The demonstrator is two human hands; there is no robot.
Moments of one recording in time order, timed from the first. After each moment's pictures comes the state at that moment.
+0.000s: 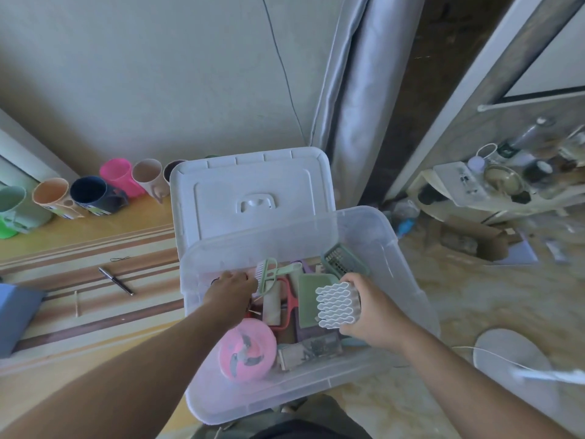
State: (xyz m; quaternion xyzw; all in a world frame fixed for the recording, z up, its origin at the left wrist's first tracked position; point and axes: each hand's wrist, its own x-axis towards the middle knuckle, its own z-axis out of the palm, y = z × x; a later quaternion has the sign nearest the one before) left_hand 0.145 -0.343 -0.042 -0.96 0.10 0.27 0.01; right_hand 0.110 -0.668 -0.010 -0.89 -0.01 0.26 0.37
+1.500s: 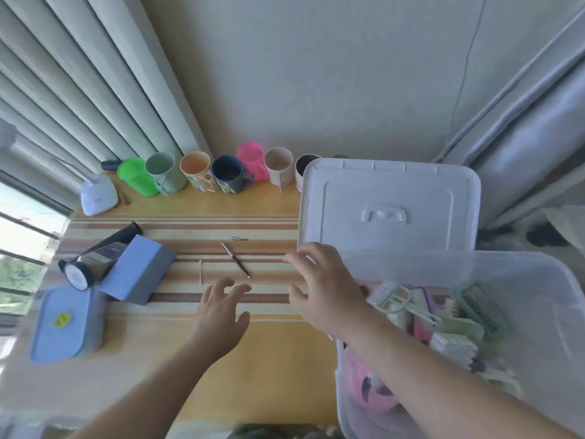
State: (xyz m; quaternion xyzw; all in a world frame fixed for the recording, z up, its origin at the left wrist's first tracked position) left_hand 0.041 -0.085 -0.058 -0.96 -0.16 0.12 -0.21; right_hand 0.152 -0.312 0.023 -0.89 -0.33 0.03 0.30
